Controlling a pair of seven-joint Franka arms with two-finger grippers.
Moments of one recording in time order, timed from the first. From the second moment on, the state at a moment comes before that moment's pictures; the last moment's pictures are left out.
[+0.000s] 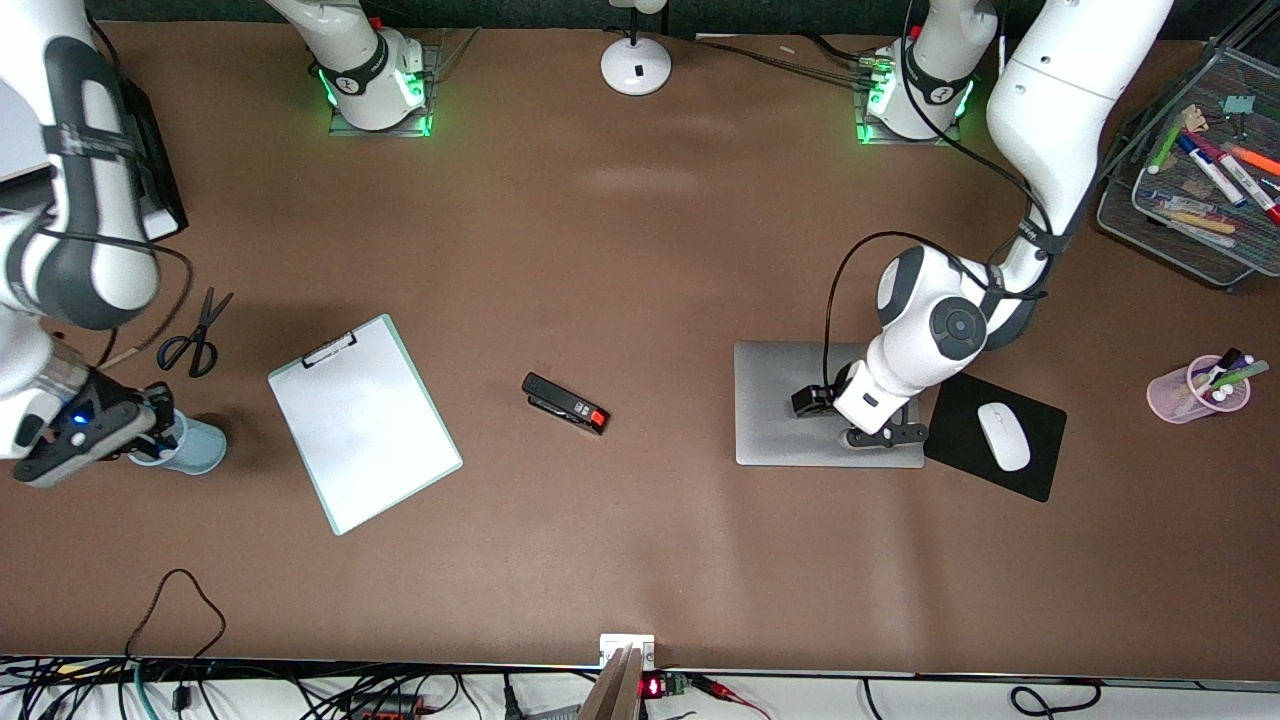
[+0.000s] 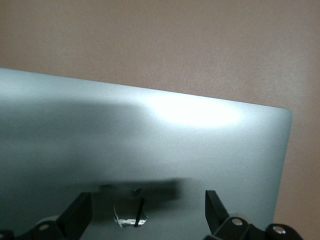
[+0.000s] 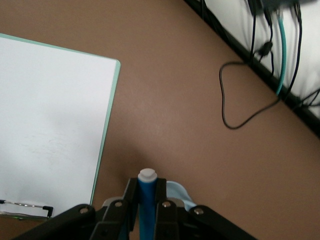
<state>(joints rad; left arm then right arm) -0.04 0.60 -0.28 -1.87 -0.03 2.52 -0.38 -0.07 0.44 -0.10 -1.62 0.14 2.27 -1.01</state>
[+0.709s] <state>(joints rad) -0.03 0.40 -0.27 -1.80 0.09 2.24 -0.39 -0.18 0.42 -0.10 -1.58 0.57 2.14 -1.65</state>
